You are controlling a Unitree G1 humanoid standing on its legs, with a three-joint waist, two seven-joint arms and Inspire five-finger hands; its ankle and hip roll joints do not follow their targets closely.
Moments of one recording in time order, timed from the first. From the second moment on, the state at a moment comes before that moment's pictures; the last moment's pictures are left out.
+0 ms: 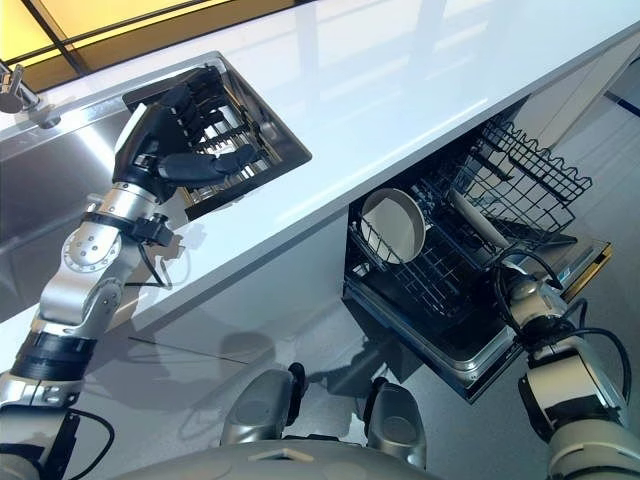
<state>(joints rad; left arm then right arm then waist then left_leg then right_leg) -0.34 0.68 -0.08 -0.07 -0.56 -0.04 -0.03 -0.61 -0.67 0.33 1.13 -0.21 0.28 0.27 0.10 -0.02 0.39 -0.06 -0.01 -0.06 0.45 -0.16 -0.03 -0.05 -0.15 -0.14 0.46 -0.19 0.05</state>
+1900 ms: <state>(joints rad) -0.45 0.62 -0.20 -0.10 -0.63 -0.03 -0.01 -0.98 -0.73 0.65 1.26 -0.21 0.40 0.36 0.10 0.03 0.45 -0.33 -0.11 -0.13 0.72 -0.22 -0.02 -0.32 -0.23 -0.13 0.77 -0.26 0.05</state>
